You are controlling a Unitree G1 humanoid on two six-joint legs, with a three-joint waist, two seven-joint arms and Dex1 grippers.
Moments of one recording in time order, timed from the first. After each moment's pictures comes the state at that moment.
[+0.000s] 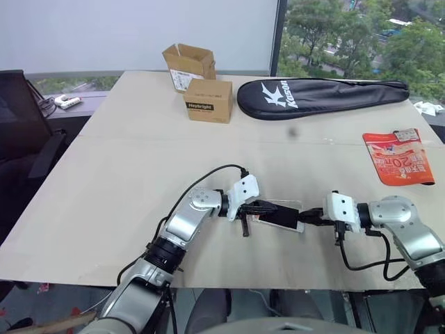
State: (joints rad) left arm -0.43 0.34 -0.40 0.16 -0.11 0.26 -1.04; right arm -0.19 -0.72 0.22 0.05 0.12 -0.10 1.17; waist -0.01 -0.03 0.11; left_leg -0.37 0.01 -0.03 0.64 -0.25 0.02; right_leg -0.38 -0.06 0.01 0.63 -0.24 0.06
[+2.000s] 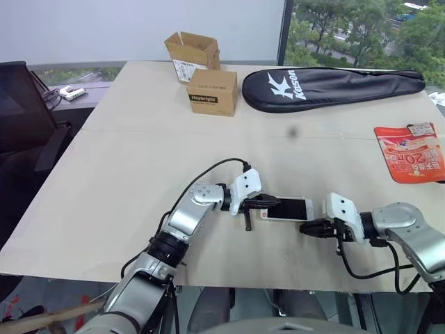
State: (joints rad) left arm -0.48 0.32 -0.39 0.20 -0.12 0.20 -1.04; right arm -0.11 -0.82 0.19 -0.27 0.28 0.42 1.12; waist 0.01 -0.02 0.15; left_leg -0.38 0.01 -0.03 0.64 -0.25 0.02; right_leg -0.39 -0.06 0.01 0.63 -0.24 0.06
